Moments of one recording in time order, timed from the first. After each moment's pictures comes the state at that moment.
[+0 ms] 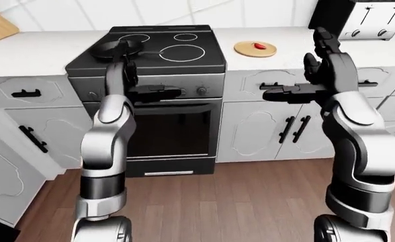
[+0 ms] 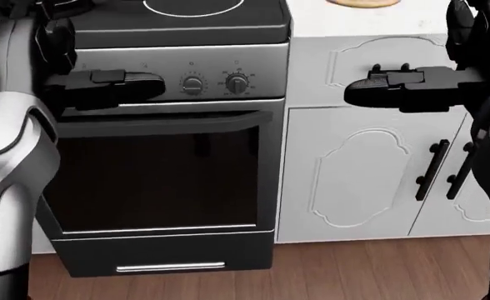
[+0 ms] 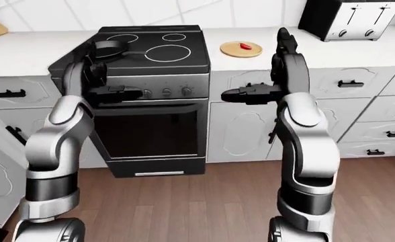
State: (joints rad) left arm -0.75 0.21 0.14 -0.01 -0.19 0.63 0.16; right arm -0.68 -0.34 -0.23 -0.33 0.08 0.90 -0.01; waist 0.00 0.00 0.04
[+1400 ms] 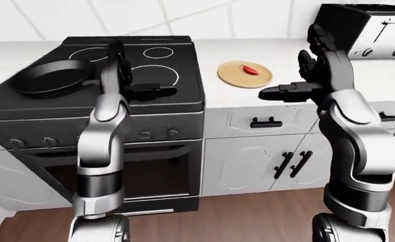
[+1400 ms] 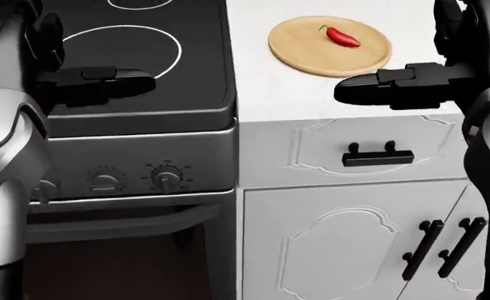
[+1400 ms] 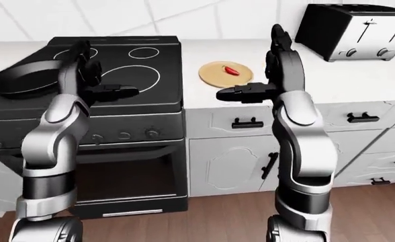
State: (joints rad) left arm -0.76 0.23 0.15 0.02 -0.17 0.62 0.15; right arm -0.70 -0.33 -0.21 -0.34 0.11 0.90 -0.02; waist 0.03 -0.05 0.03
